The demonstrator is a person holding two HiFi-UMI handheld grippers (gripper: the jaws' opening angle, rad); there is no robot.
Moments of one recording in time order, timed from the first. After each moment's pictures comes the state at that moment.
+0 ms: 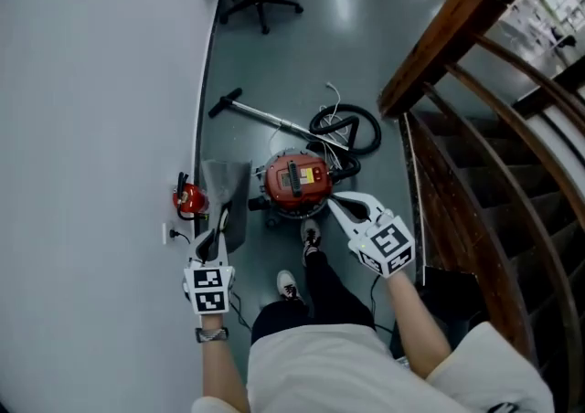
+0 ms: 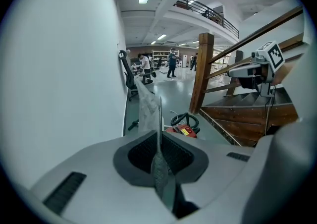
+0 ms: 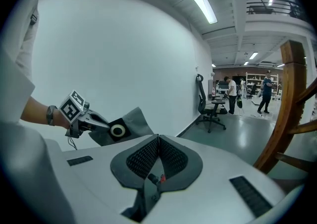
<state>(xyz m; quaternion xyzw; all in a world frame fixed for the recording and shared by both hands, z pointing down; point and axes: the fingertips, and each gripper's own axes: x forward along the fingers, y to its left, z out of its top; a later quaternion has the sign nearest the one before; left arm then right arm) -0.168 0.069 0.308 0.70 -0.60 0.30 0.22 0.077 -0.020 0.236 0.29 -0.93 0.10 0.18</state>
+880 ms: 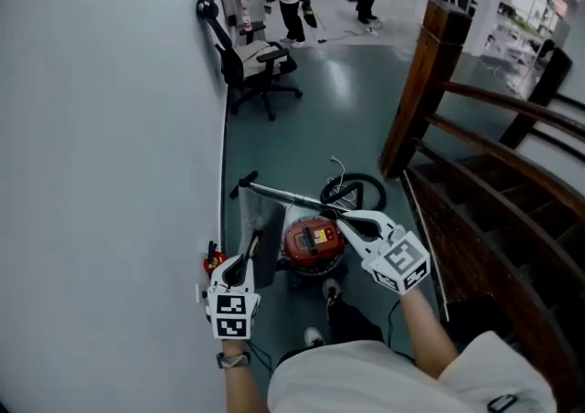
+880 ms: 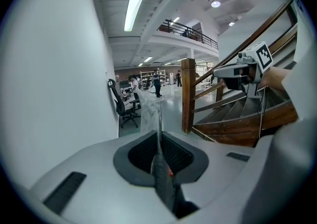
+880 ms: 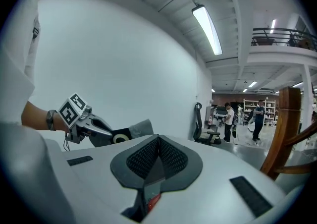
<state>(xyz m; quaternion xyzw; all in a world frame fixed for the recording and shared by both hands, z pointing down) -0.128 0.052 0.145 0.78 -0.57 0.24 0.11 0.076 -0.003 0.059 0.32 -0.94 0.00 0.11</state>
